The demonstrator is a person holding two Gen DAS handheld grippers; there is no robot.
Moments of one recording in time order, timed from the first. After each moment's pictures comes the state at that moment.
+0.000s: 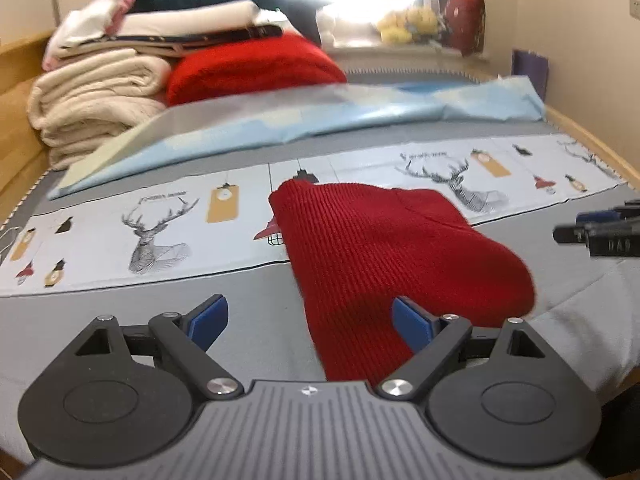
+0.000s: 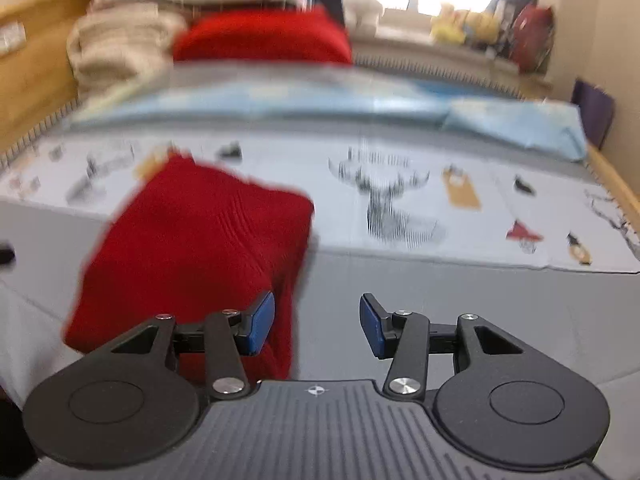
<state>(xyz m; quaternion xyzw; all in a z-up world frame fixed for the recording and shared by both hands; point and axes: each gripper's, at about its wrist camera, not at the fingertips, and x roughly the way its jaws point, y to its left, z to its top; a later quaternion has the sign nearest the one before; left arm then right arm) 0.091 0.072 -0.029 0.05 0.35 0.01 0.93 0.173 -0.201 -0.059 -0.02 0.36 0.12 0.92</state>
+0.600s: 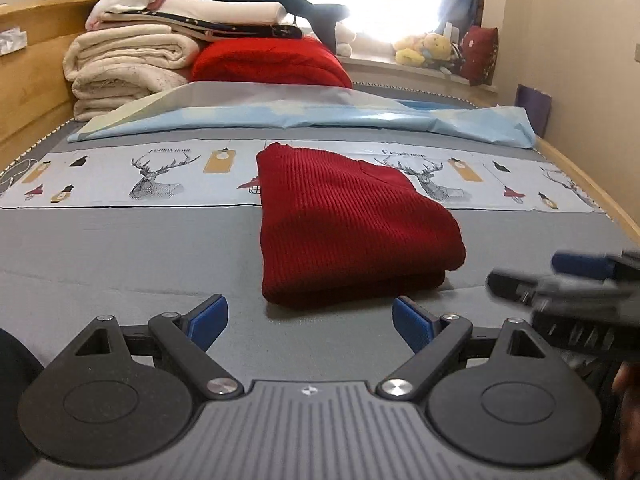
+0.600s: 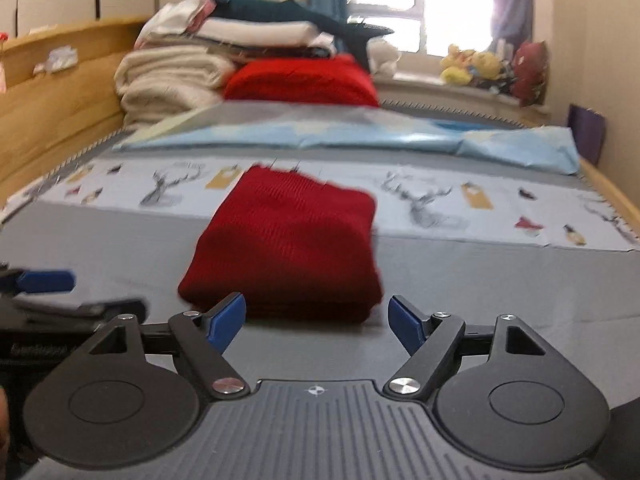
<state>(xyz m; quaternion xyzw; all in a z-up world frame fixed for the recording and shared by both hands) -0.026 0.018 -0.056 -0.02 0.33 0.04 0.94 0.017 -0.155 -0.051 -0.01 0.31 0.14 0.94</state>
